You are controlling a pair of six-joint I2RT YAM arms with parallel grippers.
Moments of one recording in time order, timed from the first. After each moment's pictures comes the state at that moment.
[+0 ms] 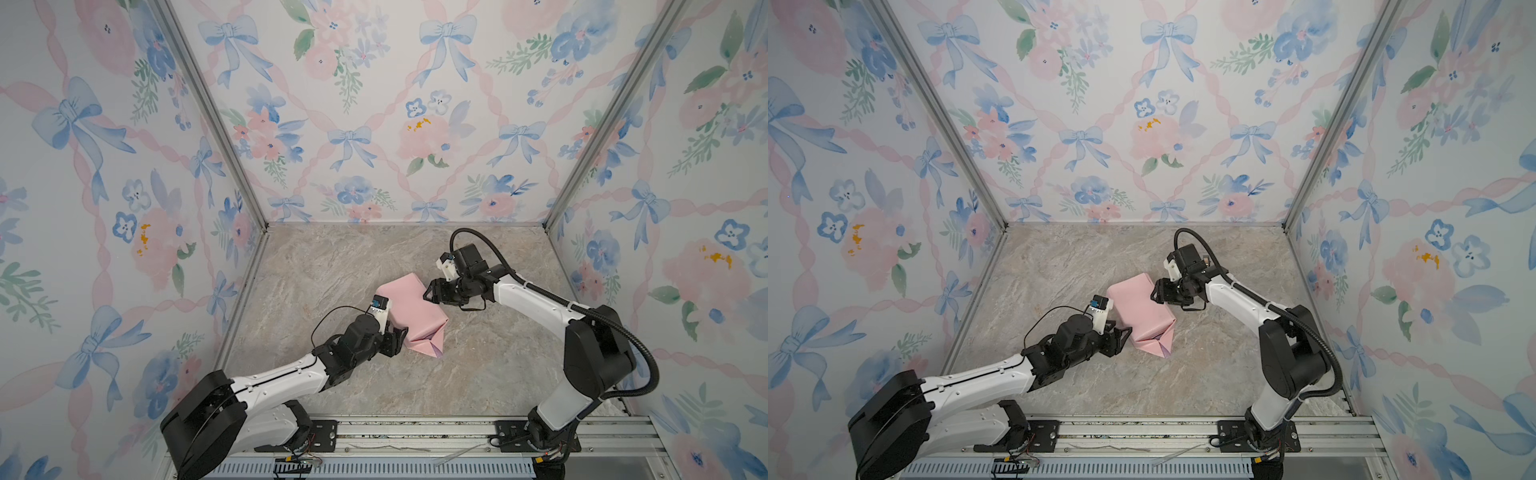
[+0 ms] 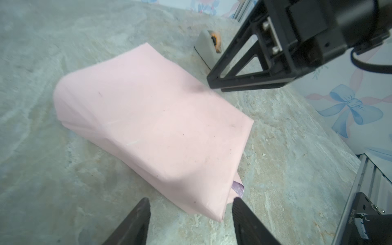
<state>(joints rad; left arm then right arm) -0.84 1.11 0.44 0.22 -0.10 -0.40 0.48 1.62 1.20 -0.54 -0.32 0.46</state>
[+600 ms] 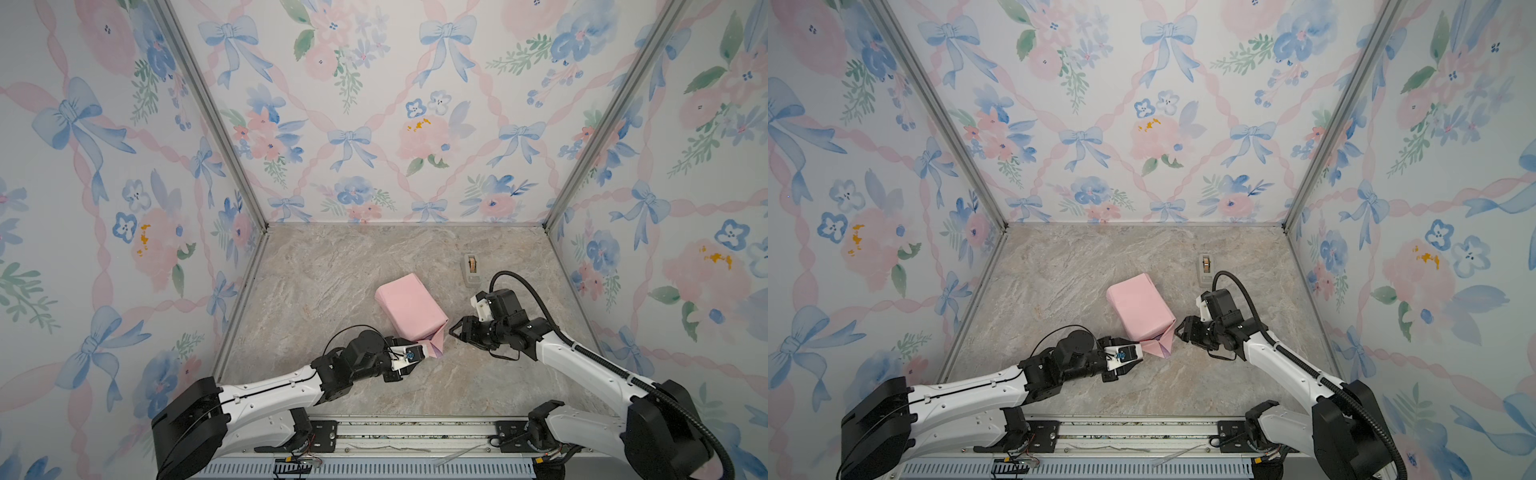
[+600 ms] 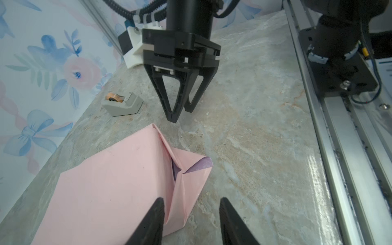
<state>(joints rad) -1.02 1.12 0.42 0.23 0.12 0.54 0.45 1.18 0.62 -0.42 -0.38 0.72</state>
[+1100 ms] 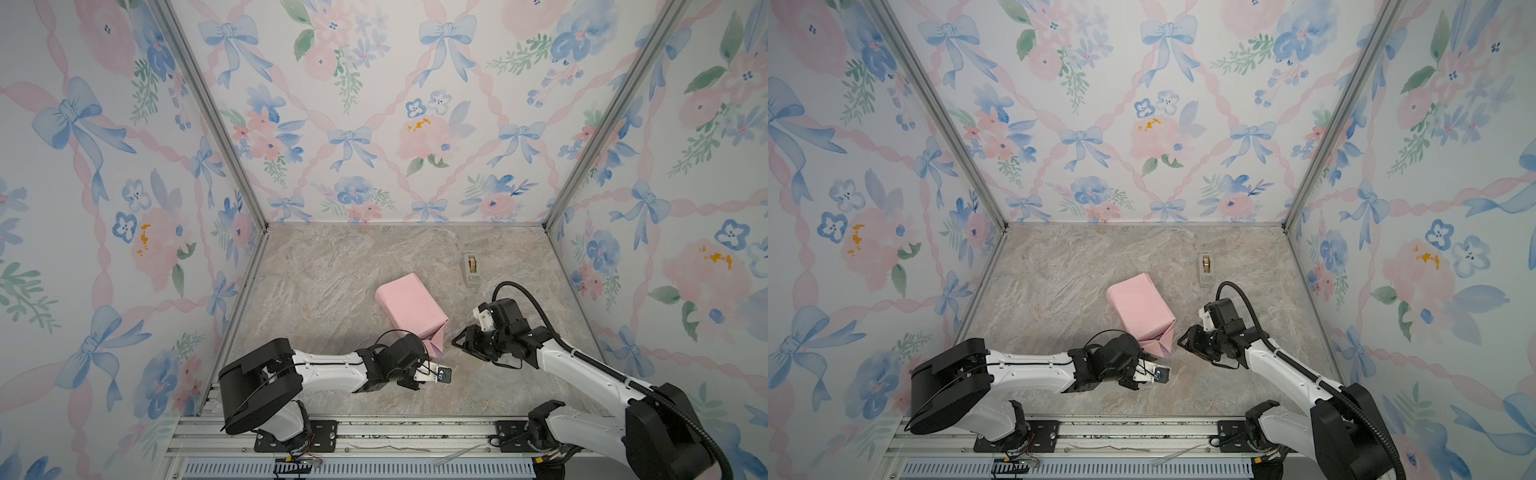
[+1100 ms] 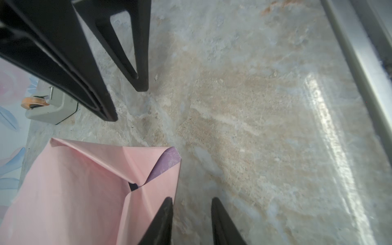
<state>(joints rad) -1.12 1.53 0.64 0.13 -0.01 0.75 0.43 1.15 0.54 -0.39 -0.43 0.77</state>
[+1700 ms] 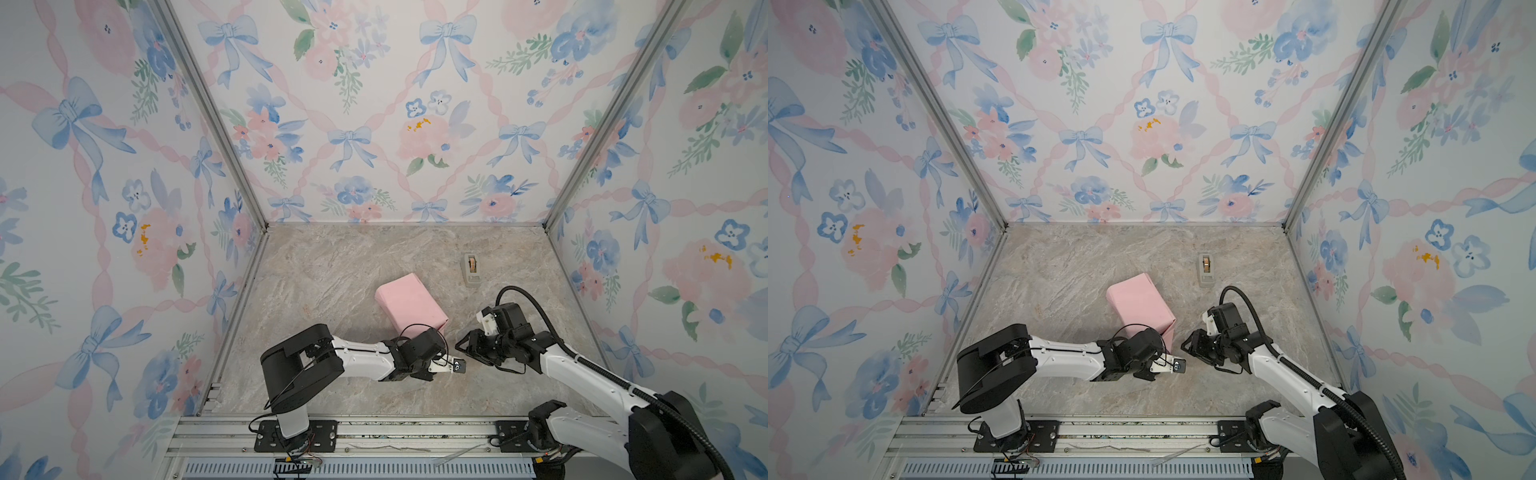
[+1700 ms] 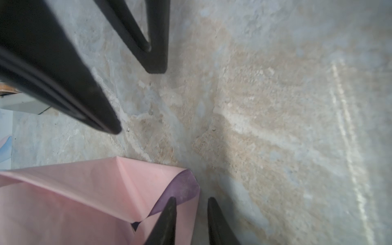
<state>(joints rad) -1.13 1.75 0.83 0.05 -0.12 0.74 0.41 1.11 0.50 -0.41 -0.43 0.75</state>
